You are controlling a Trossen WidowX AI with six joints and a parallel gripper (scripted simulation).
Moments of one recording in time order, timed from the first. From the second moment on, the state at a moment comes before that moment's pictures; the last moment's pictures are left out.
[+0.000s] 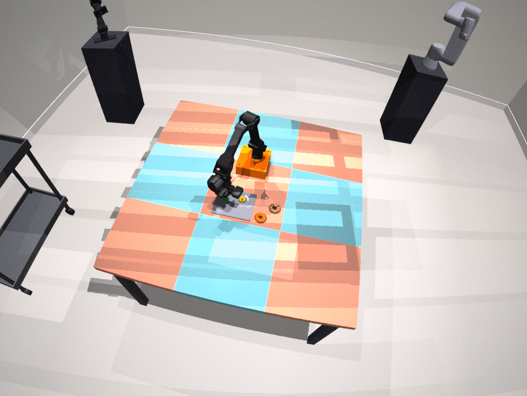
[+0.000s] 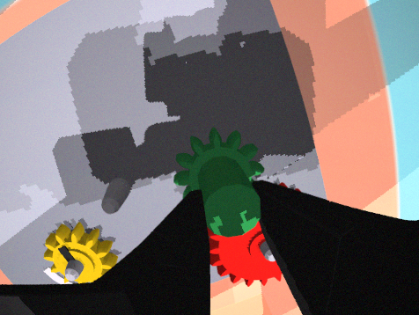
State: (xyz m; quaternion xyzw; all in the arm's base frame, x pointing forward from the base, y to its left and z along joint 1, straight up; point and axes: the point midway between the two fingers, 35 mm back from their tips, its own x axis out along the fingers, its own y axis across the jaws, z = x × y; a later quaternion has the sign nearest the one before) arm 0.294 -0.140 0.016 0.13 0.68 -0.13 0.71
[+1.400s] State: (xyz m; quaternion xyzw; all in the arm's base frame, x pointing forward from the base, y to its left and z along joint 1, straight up) arm 0.377 0.054 0.058 0.02 0.69 -0.02 0.72
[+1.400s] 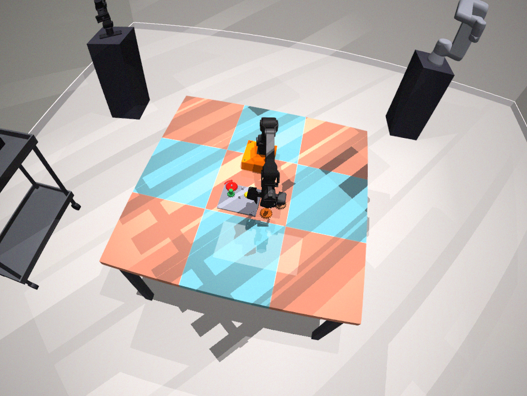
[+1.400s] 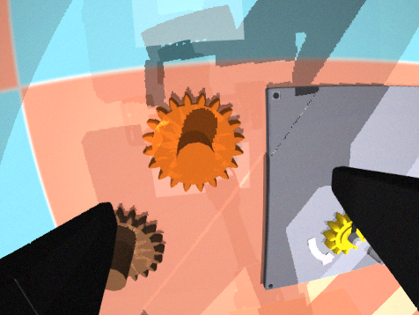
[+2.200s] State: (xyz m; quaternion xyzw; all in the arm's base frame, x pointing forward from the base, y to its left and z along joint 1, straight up) arm 0.382 0.063 0.021 0.02 0.69 -0.01 0.72
